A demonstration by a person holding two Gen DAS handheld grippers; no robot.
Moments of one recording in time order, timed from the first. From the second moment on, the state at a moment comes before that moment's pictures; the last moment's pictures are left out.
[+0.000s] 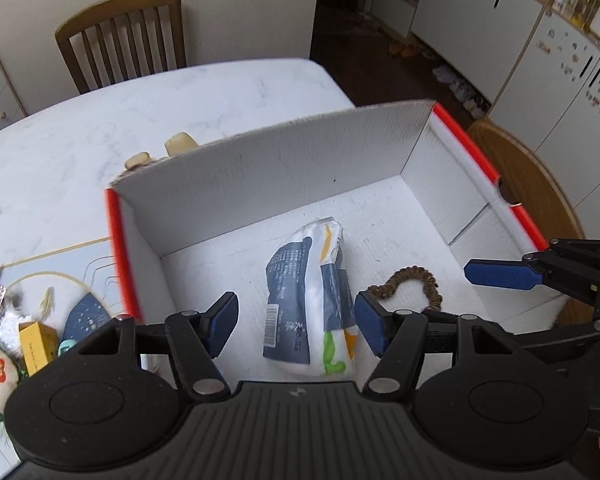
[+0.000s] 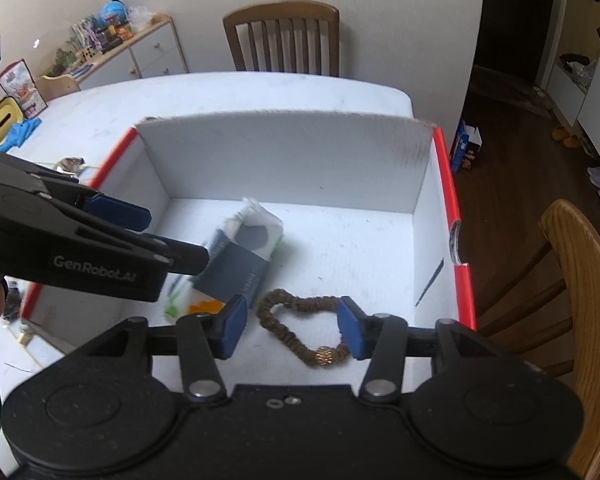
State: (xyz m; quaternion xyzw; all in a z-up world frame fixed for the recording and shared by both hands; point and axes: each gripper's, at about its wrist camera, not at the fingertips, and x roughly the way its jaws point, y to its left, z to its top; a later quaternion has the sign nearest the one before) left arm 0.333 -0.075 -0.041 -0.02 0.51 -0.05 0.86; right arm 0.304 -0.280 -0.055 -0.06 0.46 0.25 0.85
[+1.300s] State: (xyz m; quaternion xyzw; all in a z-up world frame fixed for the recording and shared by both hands) left arm 0.183 0.128 0.027 -0.07 0.38 -0.01 0.92; right arm 0.191 -0.150 0.008 -0.02 0.36 0.27 0.89
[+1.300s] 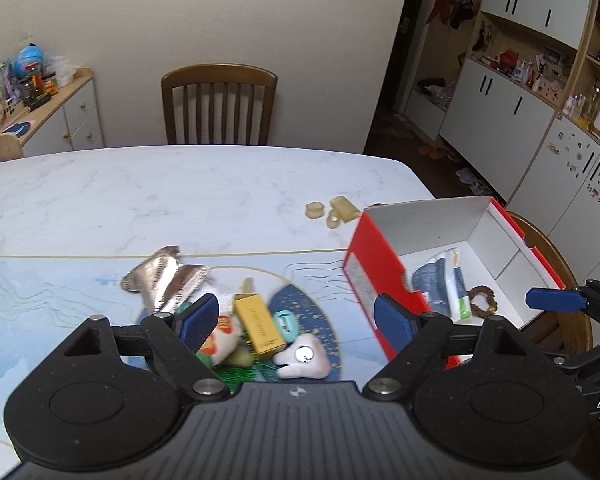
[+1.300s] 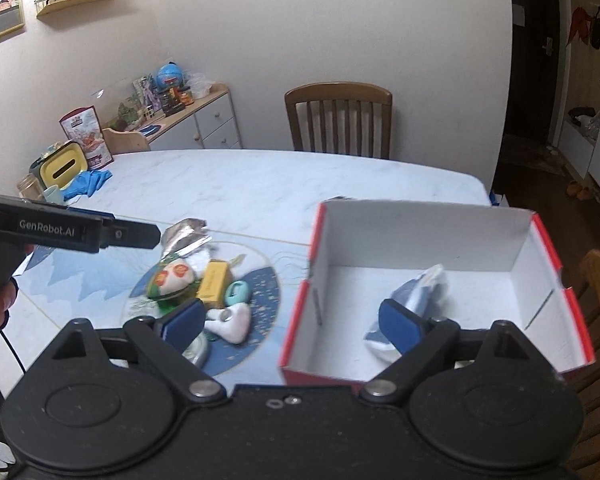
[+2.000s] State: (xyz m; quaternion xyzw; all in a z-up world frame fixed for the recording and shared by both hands) left arm 0.183 0.197 -0.042 -0.08 0.39 0.00 0.92; right arm 0.166 -0.055 -0.054 -0.08 0.41 0.28 0.86
